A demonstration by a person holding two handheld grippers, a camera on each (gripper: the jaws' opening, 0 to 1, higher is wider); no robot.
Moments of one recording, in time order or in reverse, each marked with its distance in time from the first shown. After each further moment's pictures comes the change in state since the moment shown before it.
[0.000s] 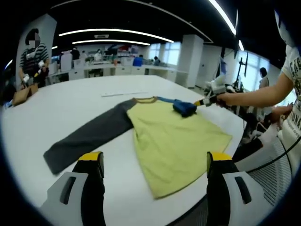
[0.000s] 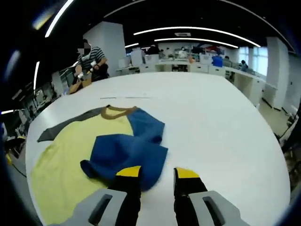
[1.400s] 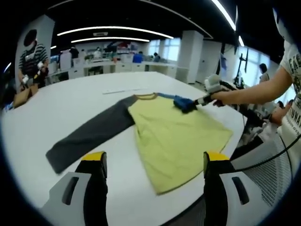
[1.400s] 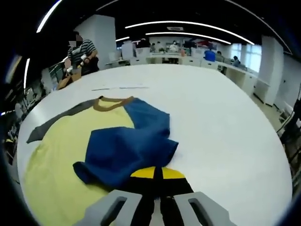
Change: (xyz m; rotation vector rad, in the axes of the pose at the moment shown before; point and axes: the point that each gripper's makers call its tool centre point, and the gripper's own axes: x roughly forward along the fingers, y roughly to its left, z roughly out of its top) left arm -0.003 0.005 -0.007 0.015 0.035 0.010; right arm 0.032 -0.004 -0.013 0.023 0.054 -0.095
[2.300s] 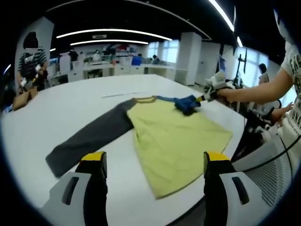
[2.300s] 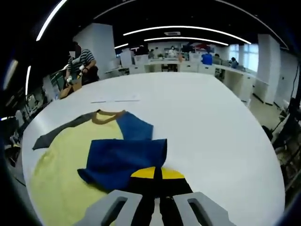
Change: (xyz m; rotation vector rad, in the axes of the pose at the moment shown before) left arm 0.003 -0.002 0.008 0.009 -0.024 -0.002; right arm -0.054 -0.022 0.020 0.032 -0.065 0.015
